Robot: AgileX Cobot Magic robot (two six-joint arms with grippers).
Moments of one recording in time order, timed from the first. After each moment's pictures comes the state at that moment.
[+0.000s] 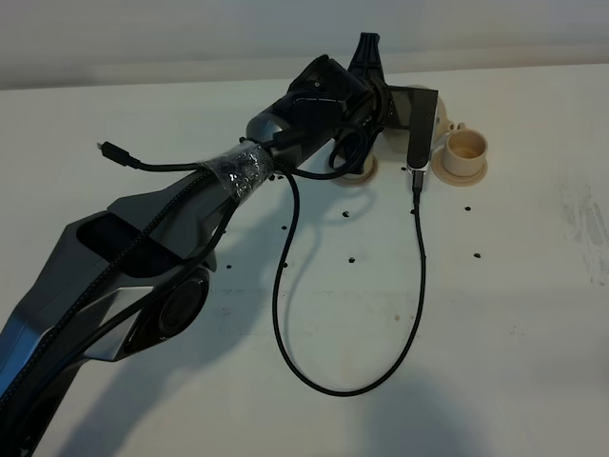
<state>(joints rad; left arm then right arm) -0.65 2.67 -2.41 0.38 0.53 0.96 0.06 0.00 -0.52 0.03 1.11 -0.03</state>
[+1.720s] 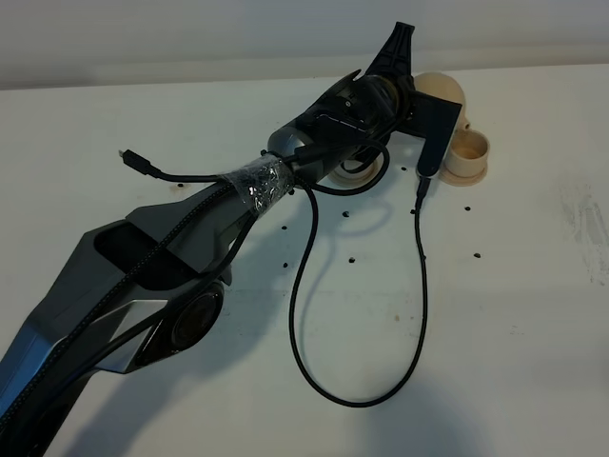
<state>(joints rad) -0.70 2.68 -2.41 0.65 0.42 0.92 0.06 0.00 -0.52 0.03 1.11 -0.03</state>
